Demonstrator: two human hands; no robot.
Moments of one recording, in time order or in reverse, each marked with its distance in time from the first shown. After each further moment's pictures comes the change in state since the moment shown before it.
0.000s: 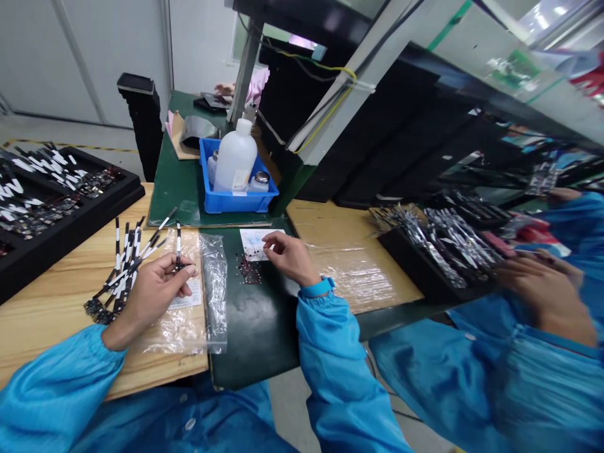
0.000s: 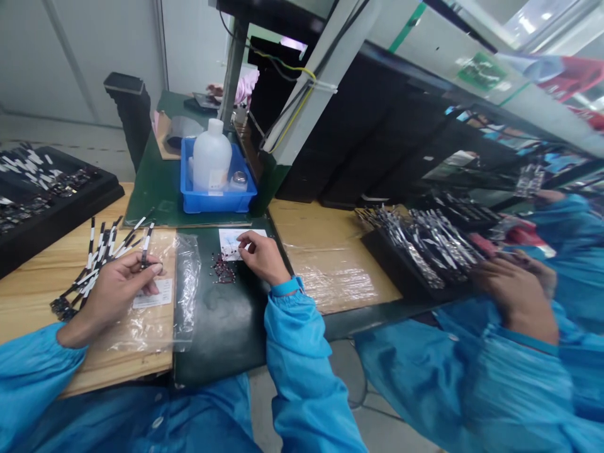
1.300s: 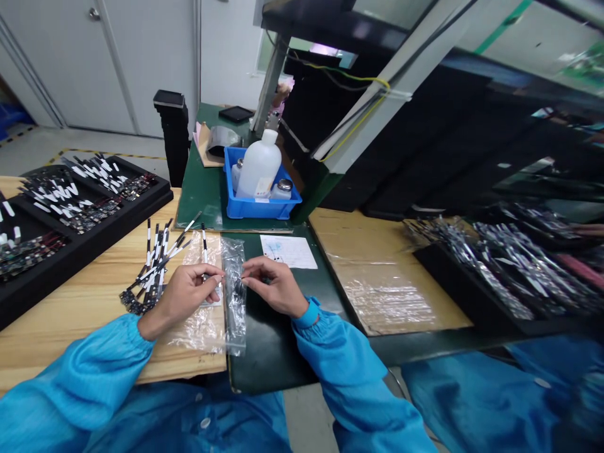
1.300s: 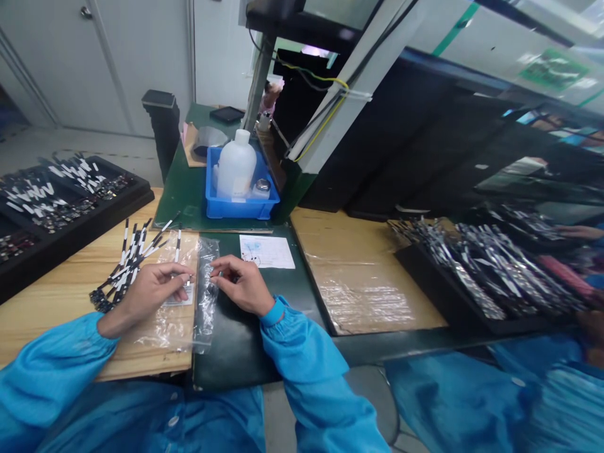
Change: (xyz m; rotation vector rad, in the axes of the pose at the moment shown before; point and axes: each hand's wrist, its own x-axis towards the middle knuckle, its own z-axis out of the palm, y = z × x) left_hand -0.002 -0.005 0.002 0.022 -0.160 -0.042; right_hand -0.020 -0.063 0.058 0.552 -0.165 -0.133
